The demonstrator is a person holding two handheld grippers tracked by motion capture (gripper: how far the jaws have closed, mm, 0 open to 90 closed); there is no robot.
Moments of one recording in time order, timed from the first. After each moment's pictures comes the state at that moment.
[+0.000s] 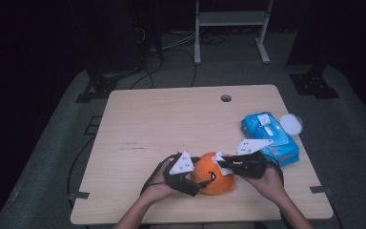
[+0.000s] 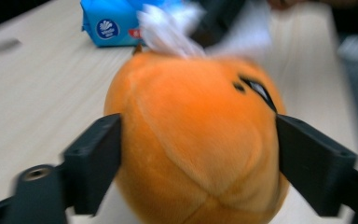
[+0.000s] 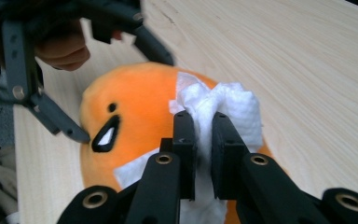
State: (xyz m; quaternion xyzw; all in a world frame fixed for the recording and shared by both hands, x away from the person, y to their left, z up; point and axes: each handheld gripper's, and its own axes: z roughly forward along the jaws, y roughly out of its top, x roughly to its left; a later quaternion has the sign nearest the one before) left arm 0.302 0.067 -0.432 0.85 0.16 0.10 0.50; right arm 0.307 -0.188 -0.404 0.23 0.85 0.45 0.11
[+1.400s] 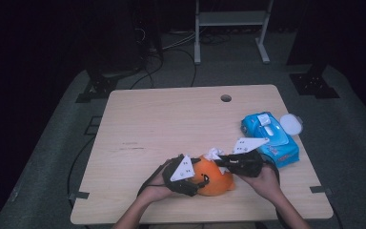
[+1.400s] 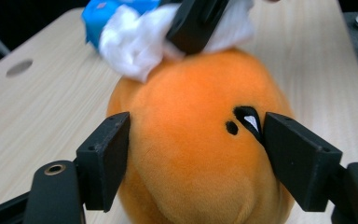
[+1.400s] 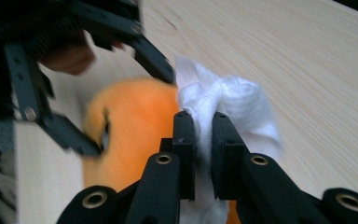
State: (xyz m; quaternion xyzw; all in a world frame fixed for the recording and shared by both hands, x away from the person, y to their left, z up) left arm 0.296 0.074 -0.438 0.86 0.09 0.16 0.47; right arm 0.313 -0.181 -0.403 0.23 0.85 0.45 0.11
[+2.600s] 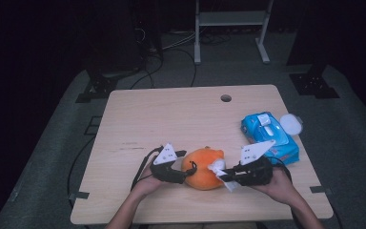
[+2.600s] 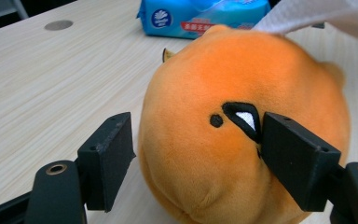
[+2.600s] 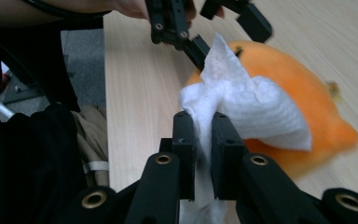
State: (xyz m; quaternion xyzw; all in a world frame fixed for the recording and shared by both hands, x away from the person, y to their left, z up) left arm 0.322 0.104 -0.445 0.83 0.18 0.13 0.51; right arm 0.288 -0.190 -0.382 0.13 0.89 0.44 0.02
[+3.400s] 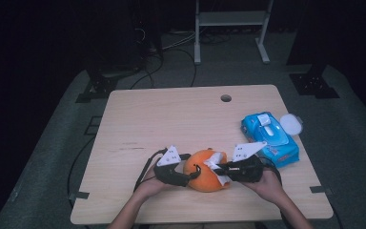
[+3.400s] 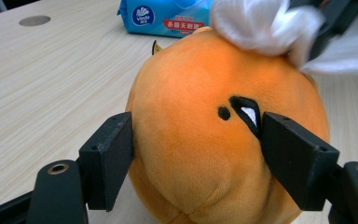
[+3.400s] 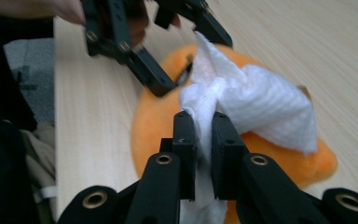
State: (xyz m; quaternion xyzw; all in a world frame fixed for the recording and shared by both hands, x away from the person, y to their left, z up) left arm 0.322 0.101 -0.450 0.83 0.19 0.10 0.51; right arm 0.303 -0.179 -0.407 0.18 0.88 0.44 0.06
